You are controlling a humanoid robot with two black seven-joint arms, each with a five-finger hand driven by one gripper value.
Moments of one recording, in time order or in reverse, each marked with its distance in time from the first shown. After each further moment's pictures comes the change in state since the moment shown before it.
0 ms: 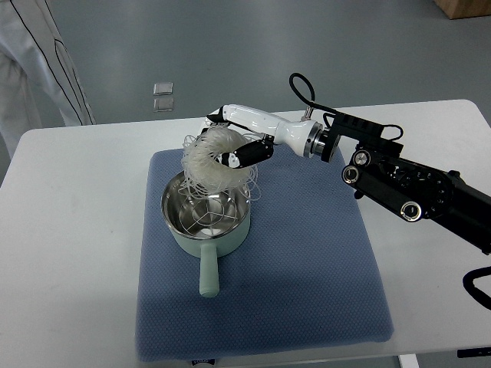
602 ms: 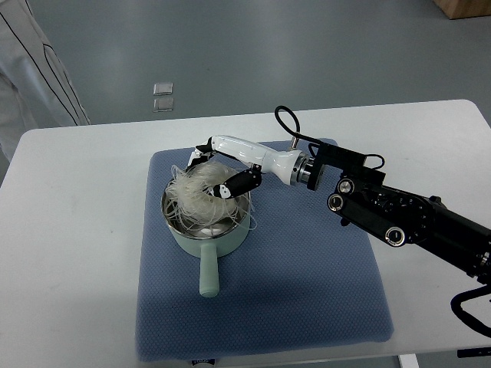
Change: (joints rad) left arm 0.000 0.000 0.000 0.000 0.000 0.000 0.000; right arm -0.072 0.058 -0.021 -0.007 -0.011 -0.028 0.000
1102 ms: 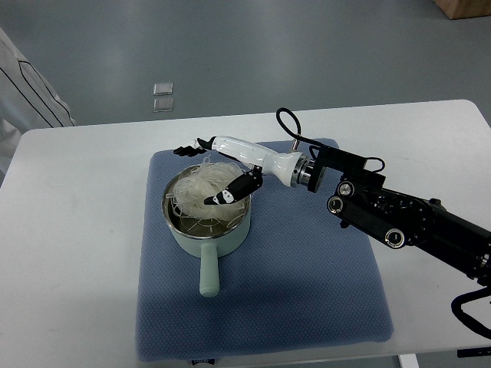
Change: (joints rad) left arm 0.000 0.000 0.000 0.000 0.000 0.000 0.000; right arm -0.003 -0.003 -0.001 -0.002 0.009 -0.008 0.001
